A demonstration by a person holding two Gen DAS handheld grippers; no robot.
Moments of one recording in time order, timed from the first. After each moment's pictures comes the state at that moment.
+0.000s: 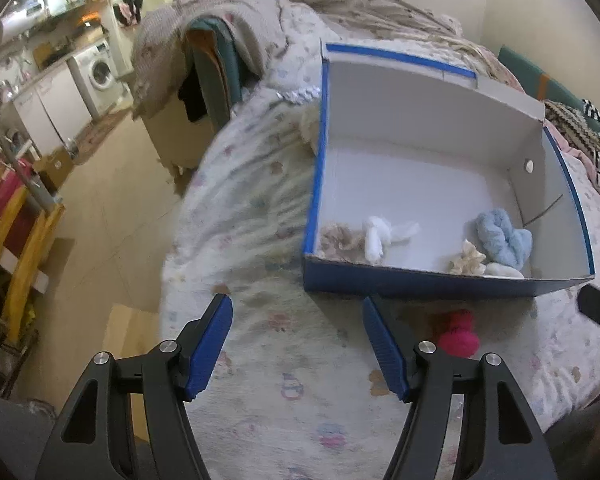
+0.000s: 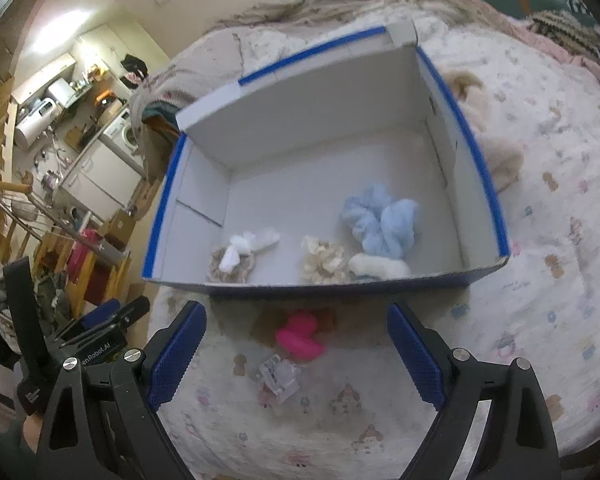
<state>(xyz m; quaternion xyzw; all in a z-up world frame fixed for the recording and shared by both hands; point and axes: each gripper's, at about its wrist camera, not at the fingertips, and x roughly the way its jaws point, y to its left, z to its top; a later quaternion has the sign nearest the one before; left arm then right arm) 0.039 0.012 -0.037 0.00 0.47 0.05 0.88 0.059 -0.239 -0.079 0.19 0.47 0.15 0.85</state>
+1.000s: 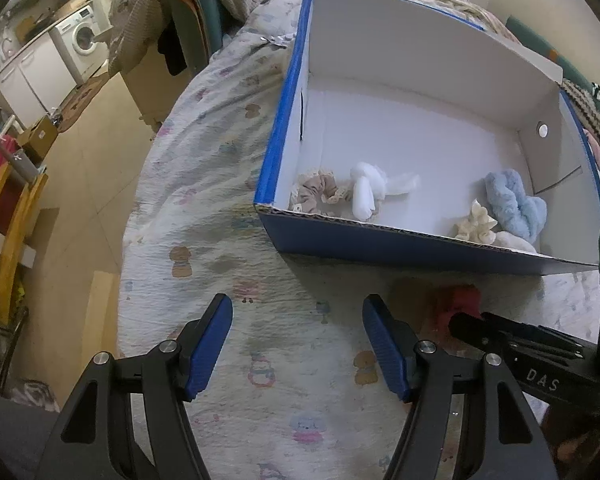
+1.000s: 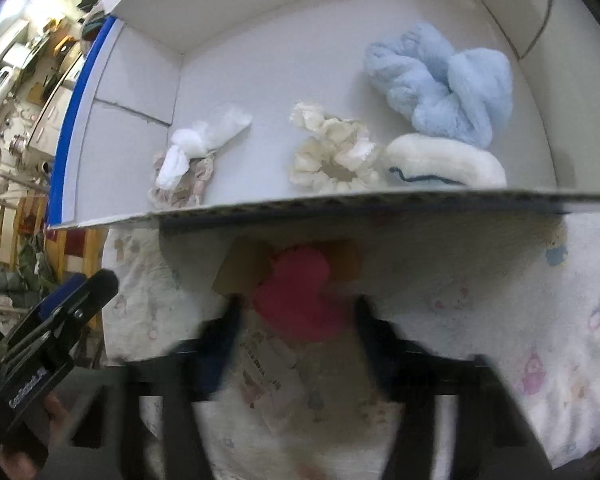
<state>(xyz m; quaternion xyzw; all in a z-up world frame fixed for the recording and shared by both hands) 0.064 0.000 -0.084 -0.02 0.55 0.03 0.84 0.101 -0.178 -0.176 0.16 0.61 0.15 0.76</state>
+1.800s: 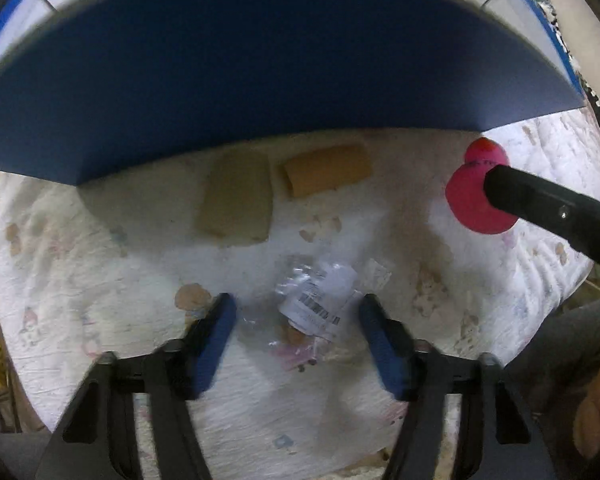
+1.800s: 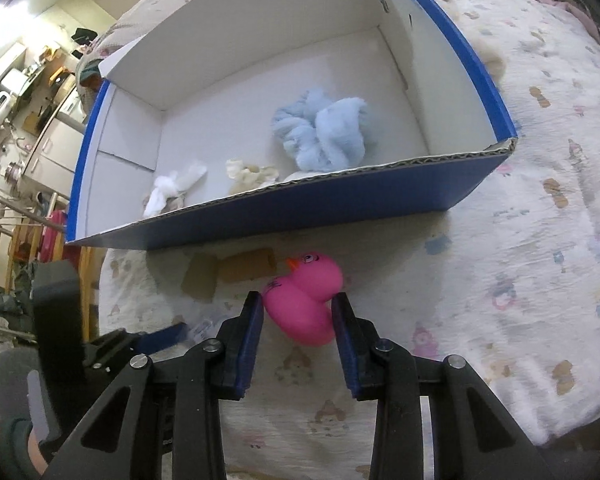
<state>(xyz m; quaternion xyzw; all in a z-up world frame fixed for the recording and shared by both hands) 0.056 -0.095 -0.152 0.04 0.65 -0.13 0.75 0.068 -0.248 -0.149 0.18 0.56 0.10 0.80</state>
